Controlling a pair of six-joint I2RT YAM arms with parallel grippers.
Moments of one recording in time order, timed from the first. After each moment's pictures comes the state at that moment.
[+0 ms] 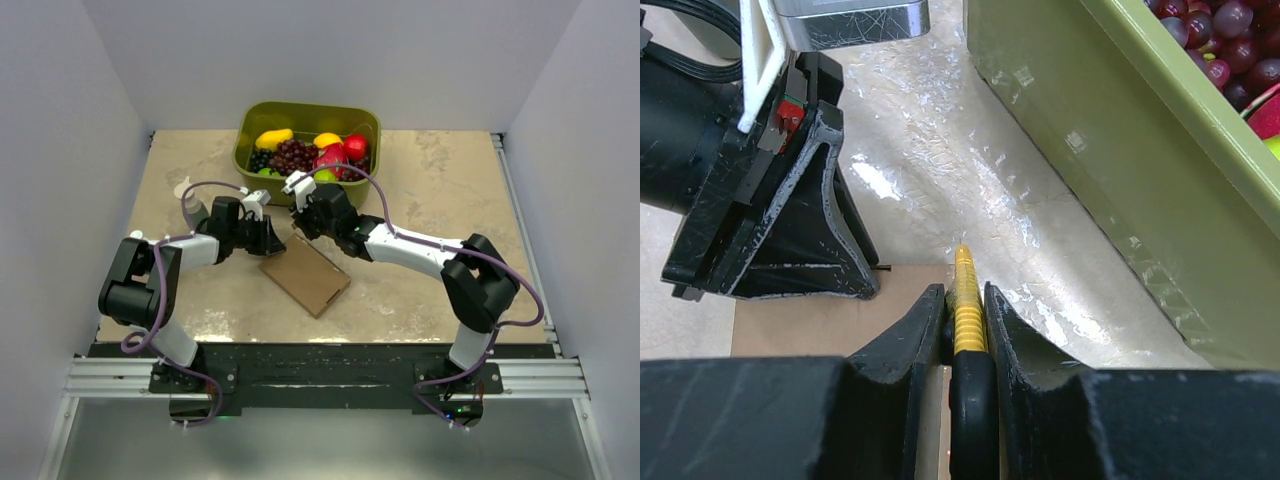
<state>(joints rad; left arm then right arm) -0.23 1.66 0.74 0.16 0.57 -0.23 0.82 1.78 1.23 0.08 0.04 -0.06</state>
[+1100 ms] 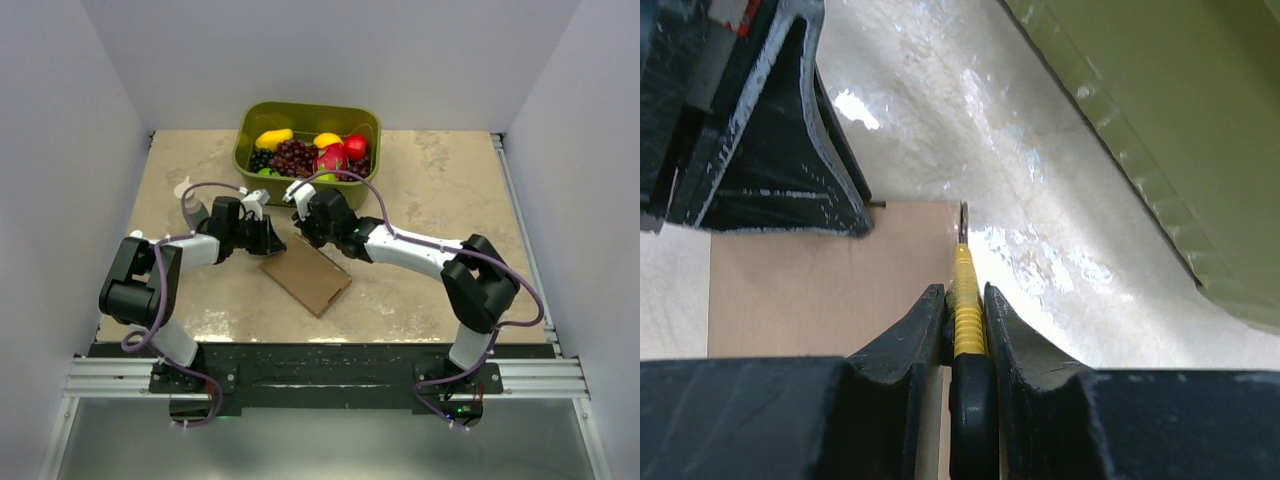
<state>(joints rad) -0.23 1.67 0.74 0.17 0.55 -0.27 0.82 1.79 1.22 -0.04 0.06 -0.08</state>
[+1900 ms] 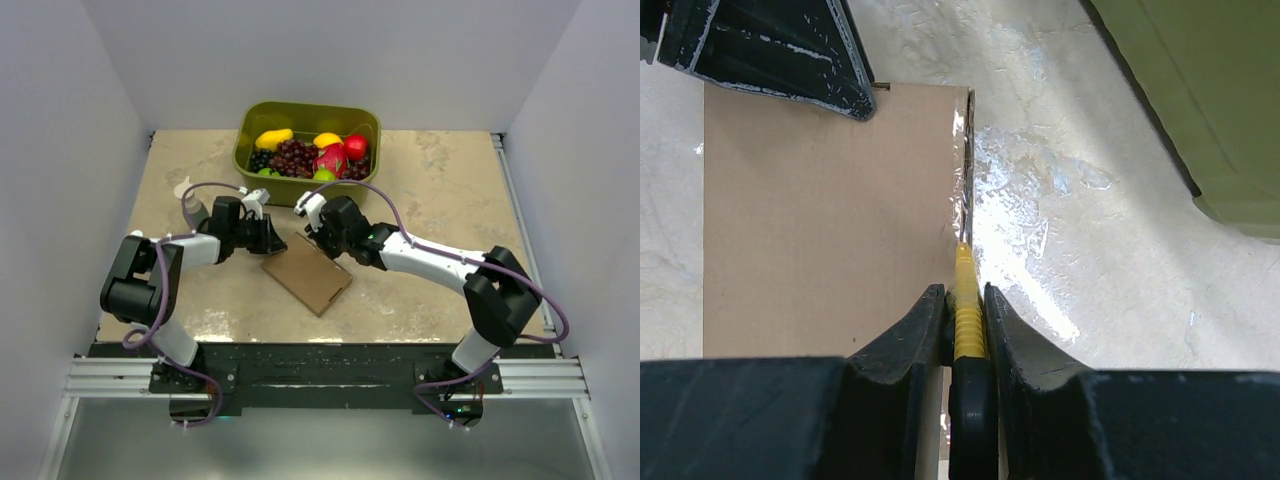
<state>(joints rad) -0.23 1.69 0.74 0.19 0.55 -0.29 0.82 1.65 1.12 -0.18 0.06 -0.11</state>
